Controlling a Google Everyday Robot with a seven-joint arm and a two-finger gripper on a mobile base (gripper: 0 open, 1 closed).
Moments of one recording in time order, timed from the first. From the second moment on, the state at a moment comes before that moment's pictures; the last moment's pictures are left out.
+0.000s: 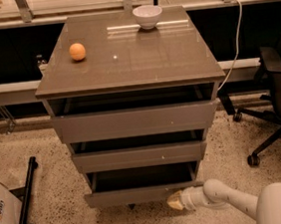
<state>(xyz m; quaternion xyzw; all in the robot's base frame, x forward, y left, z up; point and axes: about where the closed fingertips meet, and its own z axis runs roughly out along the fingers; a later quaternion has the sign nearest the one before) 0.548 -0.124 0.170 -0.42 0.82 0.27 0.29</state>
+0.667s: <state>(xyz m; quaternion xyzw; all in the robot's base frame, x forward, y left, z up) 0.610 -0.125 0.185 -0.41 0.80 0.24 0.35</state>
